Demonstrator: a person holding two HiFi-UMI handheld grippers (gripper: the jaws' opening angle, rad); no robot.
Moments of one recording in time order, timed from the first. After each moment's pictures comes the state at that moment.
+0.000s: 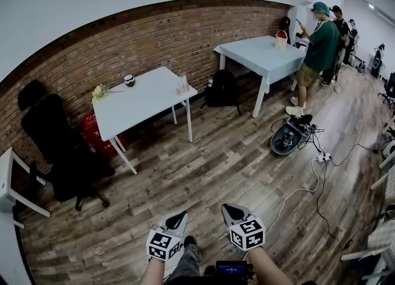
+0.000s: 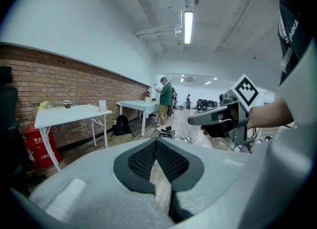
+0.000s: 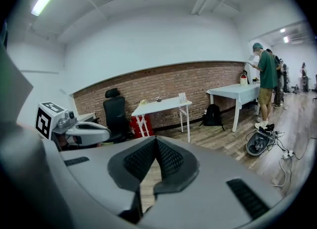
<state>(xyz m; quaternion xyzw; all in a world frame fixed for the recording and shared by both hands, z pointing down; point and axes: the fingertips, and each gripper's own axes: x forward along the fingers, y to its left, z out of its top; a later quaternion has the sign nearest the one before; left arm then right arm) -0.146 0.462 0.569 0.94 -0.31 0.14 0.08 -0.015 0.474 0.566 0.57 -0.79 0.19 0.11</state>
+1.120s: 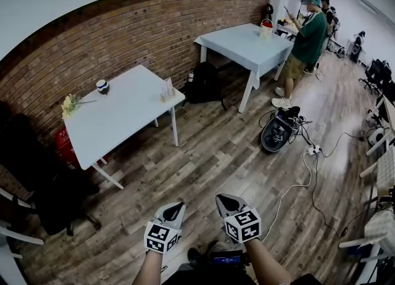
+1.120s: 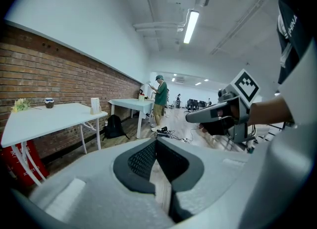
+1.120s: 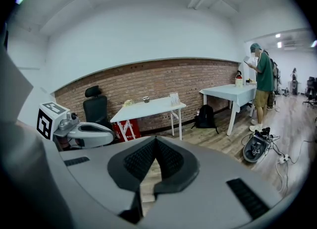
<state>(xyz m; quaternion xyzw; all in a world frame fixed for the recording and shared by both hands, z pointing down) -0.136 0.227 0.586 0.96 -0.24 0.14 0.09 -0.021 0.252 0.570 0.61 -0.75 0.20 0.13</state>
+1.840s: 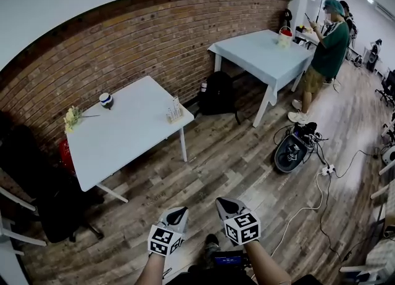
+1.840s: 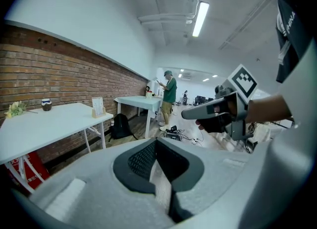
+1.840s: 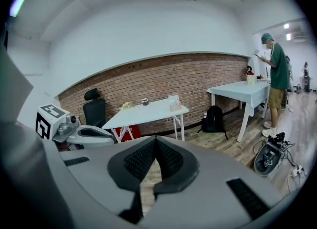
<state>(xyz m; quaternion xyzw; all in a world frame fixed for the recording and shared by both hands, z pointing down) -0.063 0.083 0.595 0.94 -0.27 0.16 0.09 0.046 0.089 0.576 0.57 -0.78 0.21 0.12</state>
